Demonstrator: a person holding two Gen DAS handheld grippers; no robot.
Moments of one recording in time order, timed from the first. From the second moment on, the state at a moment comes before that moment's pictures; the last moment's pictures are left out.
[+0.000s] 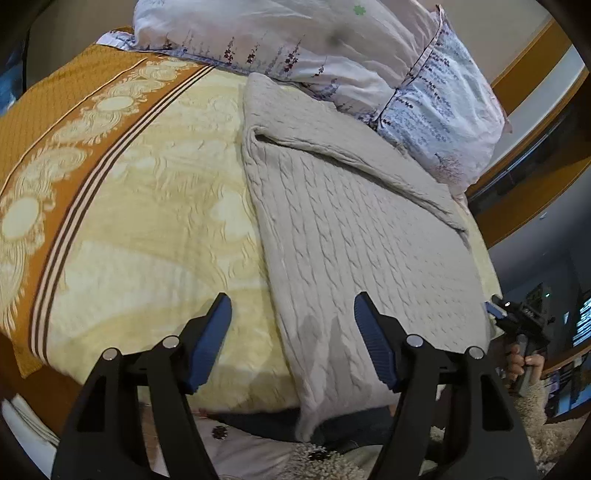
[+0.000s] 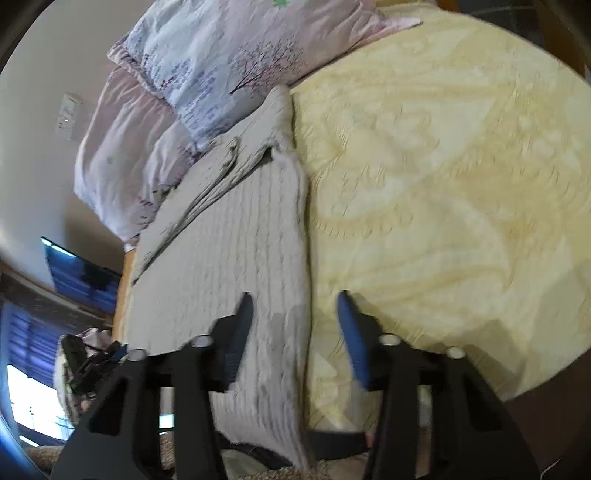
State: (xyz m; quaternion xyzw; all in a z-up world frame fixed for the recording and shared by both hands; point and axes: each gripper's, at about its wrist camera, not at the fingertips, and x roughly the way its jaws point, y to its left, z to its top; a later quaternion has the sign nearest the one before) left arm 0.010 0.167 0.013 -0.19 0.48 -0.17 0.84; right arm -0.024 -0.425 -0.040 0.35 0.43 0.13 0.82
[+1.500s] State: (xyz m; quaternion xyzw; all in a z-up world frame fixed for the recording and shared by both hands) left arm 0.009 0.163 0.051 -0.26 0.40 -0.27 0.84; right arm -0.046 -0.369 0.025 0.30 0.26 0.26 0.88
